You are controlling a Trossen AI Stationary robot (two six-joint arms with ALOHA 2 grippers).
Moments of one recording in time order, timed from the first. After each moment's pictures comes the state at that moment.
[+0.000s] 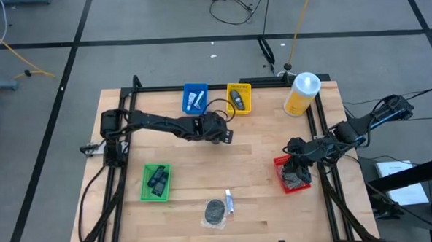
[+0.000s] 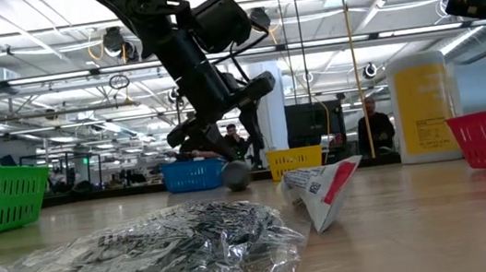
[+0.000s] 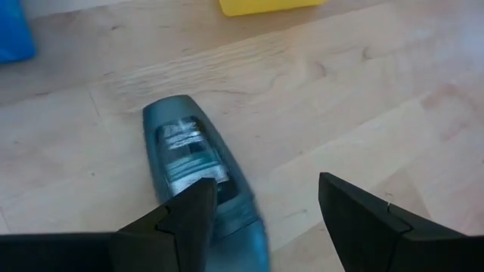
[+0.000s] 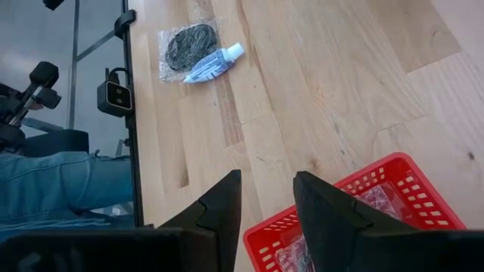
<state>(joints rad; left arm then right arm) 0.13 1.93 1.26 -0.29 -0.29 -0.98 0.44 0.79 0.74 -0.74 0.03 0.82</state>
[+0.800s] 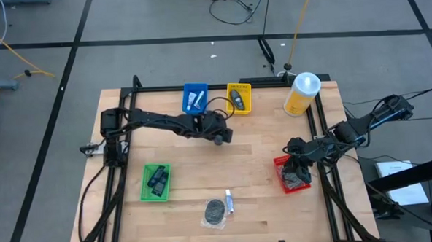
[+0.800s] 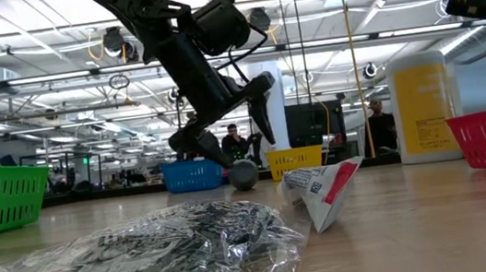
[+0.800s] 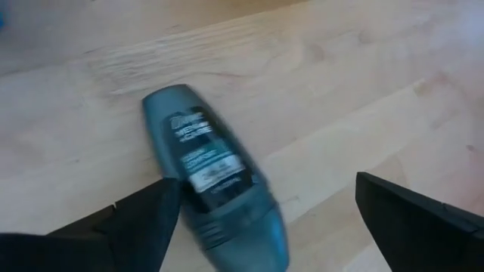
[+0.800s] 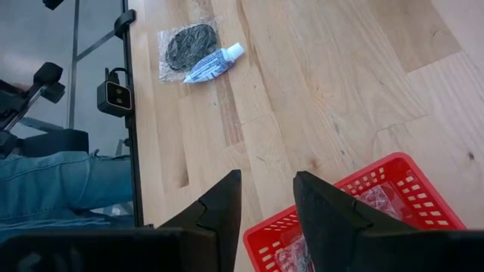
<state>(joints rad) 0.15 1.93 1.26 -0.30 -0.18 -0.99 0.44 0.79 0.74 -0.74 0.03 0.82</state>
